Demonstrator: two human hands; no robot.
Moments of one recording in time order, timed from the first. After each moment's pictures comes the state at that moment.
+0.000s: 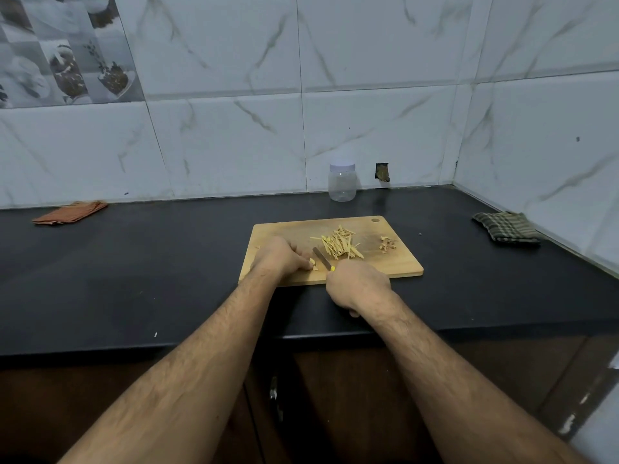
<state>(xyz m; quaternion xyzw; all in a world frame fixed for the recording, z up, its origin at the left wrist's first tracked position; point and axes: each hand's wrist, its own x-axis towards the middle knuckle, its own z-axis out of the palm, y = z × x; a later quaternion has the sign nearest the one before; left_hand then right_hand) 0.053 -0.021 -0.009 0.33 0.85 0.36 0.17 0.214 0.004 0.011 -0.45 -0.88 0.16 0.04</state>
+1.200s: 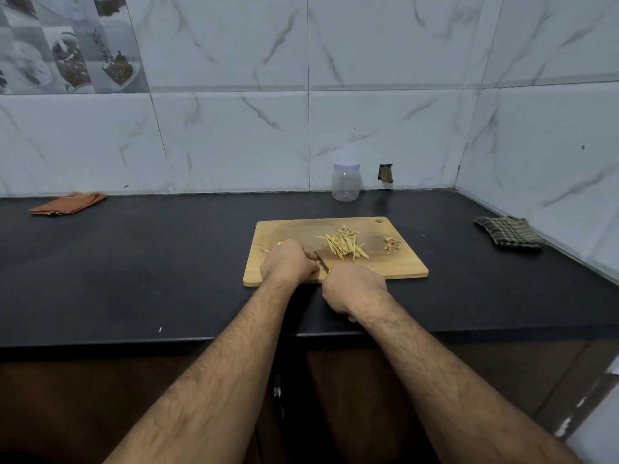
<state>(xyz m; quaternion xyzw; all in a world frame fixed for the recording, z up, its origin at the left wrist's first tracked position) 0.065 -0.025 -0.017 0.35 0.88 0.30 0.08 0.204 -0.020 0.020 -0.45 -0.88 0.13 -0.01</state>
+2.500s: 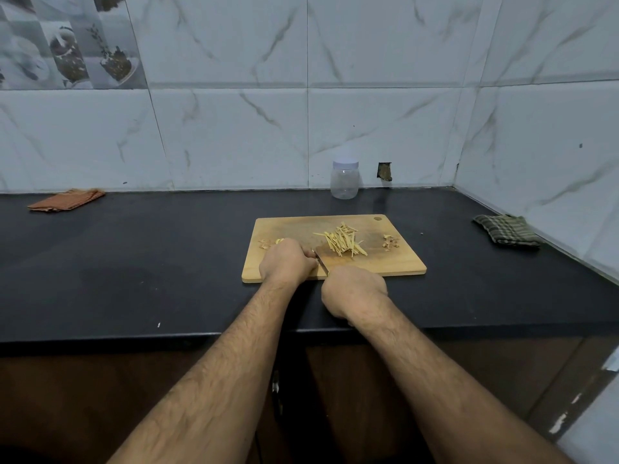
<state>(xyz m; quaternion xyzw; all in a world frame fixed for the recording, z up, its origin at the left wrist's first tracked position) 0.076 -0.030 -0.017 0.34 0.89 0.31 0.06 0.207 -0.025 0.015 -0.45 -0.89 0.10 -0.02</state>
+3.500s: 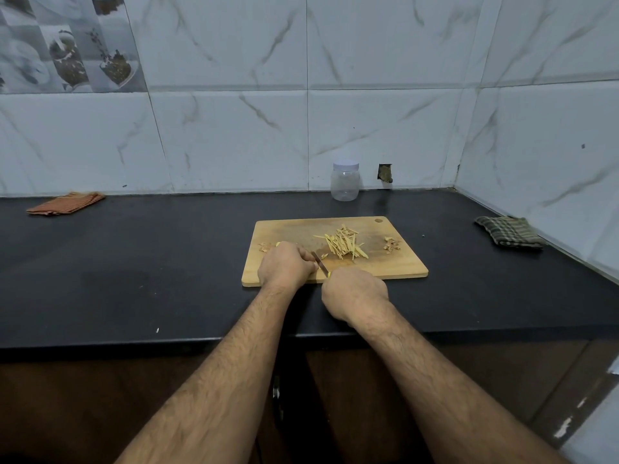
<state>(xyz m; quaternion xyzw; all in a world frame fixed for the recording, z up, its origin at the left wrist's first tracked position) 0.075 -0.032 -0.019 0.33 0.88 0.33 0.06 0.208 -0.022 0.011 -0.45 -0.88 0.11 0.02</state>
